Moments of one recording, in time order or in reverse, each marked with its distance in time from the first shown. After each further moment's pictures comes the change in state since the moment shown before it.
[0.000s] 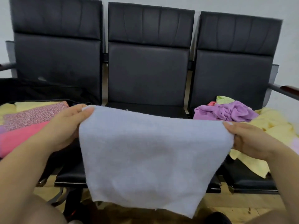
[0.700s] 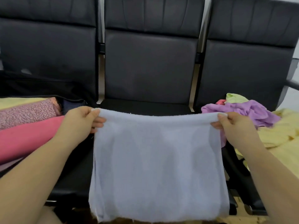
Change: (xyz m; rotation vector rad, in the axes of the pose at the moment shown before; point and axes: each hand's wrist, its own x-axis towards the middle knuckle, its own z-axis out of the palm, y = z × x) left_hand 0.078 -0.054 0.026 0.278 0.308 -0.097; right_hand 0.101 0.010 0.031 -0.583 0.620 -0.037
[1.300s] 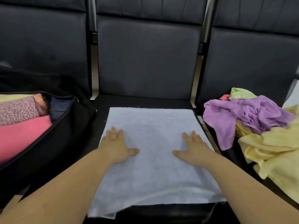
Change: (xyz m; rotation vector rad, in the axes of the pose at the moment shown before) left_hand 0.003 -0.033 0.101 1.099 -0.586 -0.169; right_hand -0.009 0.005 0.103 -0.547 -0.703 -0.062
